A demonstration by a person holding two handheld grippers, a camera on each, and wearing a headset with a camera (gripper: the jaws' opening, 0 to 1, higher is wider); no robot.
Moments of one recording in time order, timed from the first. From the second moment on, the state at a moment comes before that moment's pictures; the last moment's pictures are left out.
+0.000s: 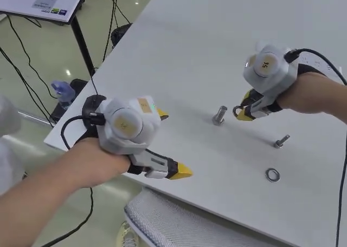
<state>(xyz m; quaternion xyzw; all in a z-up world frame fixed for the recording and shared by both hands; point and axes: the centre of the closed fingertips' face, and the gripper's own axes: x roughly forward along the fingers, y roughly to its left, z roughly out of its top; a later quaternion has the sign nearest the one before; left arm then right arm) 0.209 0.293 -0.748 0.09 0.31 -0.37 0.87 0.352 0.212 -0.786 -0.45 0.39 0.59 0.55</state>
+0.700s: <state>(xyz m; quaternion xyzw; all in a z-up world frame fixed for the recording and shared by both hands) 0.217 0.292 -0.756 0.09 0.31 -0.38 0.87 0.367 0.242 -0.802 -0.45 0.39 0.59 0.55</state>
